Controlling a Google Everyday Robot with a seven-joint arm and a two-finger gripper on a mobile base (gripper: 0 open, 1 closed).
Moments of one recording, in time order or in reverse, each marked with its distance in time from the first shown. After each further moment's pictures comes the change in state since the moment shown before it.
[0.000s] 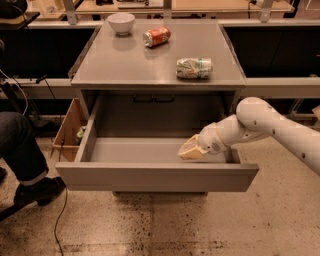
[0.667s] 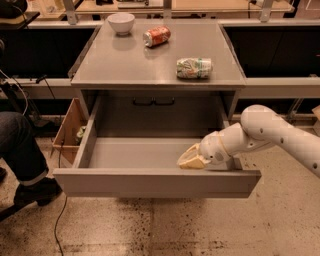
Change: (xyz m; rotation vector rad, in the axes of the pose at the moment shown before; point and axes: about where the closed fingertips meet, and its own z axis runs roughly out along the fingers) arm 0.002 0.047 -0.006 -0.072 -0.045 0.034
